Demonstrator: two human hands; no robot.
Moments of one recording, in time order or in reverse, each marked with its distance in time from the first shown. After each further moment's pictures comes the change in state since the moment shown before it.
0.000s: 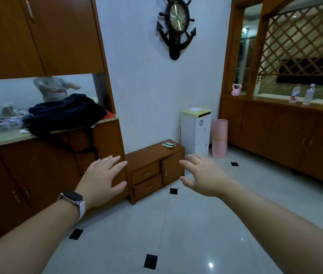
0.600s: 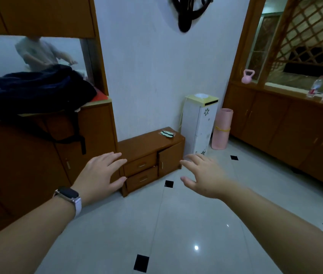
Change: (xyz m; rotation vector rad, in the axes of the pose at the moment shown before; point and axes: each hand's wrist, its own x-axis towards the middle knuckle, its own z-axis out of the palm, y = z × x) left_hand 0.156 -0.073 0.114 -0.107 -0.028 0.037; right_hand 0.162 0.059 0.106 -0.032 -0.113 -0.005
